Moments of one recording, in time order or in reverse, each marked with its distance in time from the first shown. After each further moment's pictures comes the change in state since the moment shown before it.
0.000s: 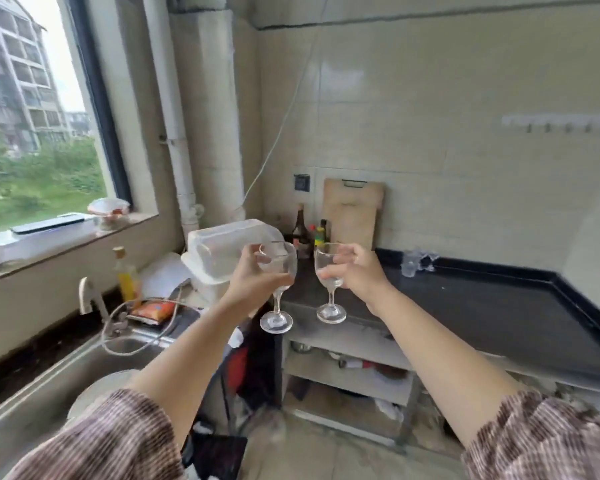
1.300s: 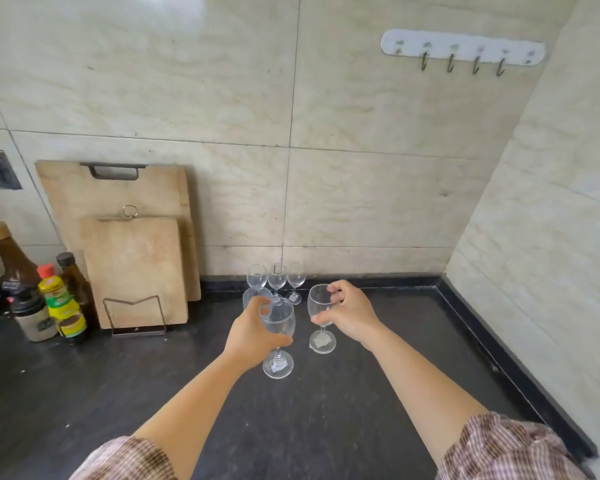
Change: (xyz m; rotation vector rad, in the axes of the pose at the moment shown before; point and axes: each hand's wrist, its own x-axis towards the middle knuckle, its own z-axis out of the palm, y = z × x) left_hand 0.437 -0.090 0.617 0.192 -0.541 -0.088; right_hand 0.507 0.269 -0.435 -0.335 0.241 0.344
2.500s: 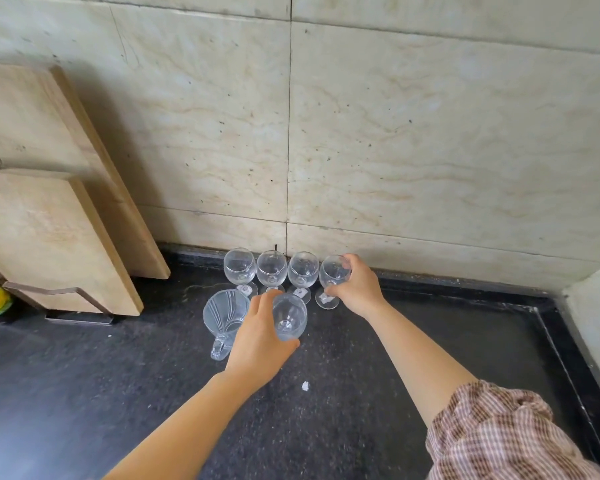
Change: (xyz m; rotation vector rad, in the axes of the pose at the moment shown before) left_hand 0.188 -0.045 0.109 0.137 0.077 -0.174; right_hand 0.307 0.103 0.028 -0.177 -0.173 0.067
